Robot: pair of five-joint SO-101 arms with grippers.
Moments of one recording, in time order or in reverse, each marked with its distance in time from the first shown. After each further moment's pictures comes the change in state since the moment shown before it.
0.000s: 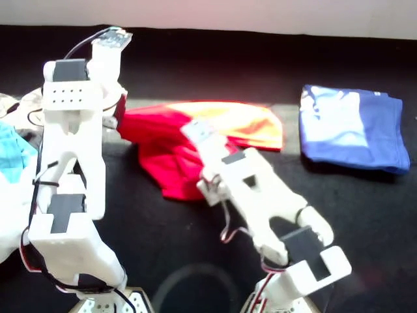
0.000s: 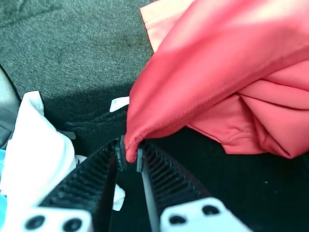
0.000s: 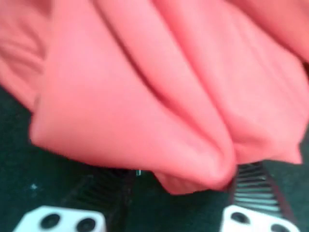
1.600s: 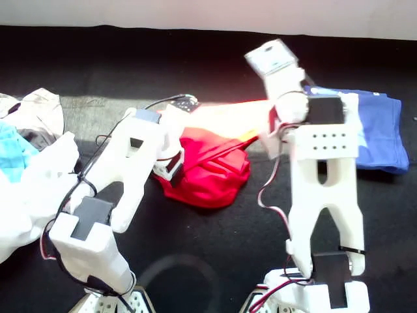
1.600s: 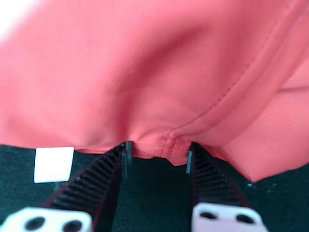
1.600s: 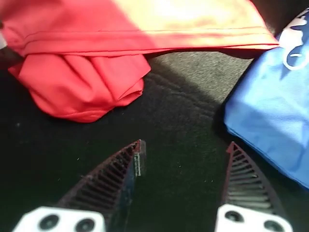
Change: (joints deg) left arm 17.9 -0.6 36.4 -22.4 0.1; right arm 16.5 -12.7 -42.5 49.4 14.9
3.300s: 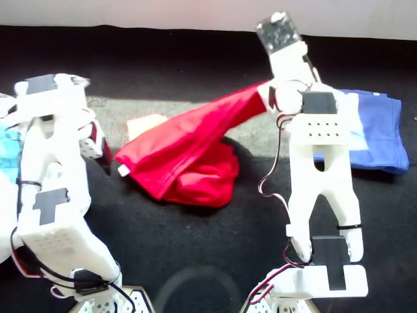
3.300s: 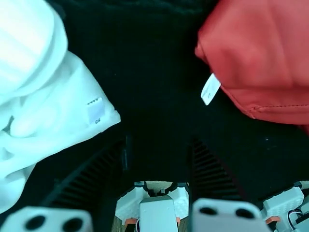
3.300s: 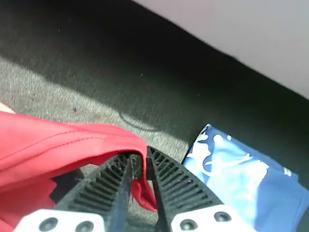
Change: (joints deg) left arm -26.7 5.2 -26.2 33.1 10.8; right arm 4.4 6.2 1.9 -39.4 0.0
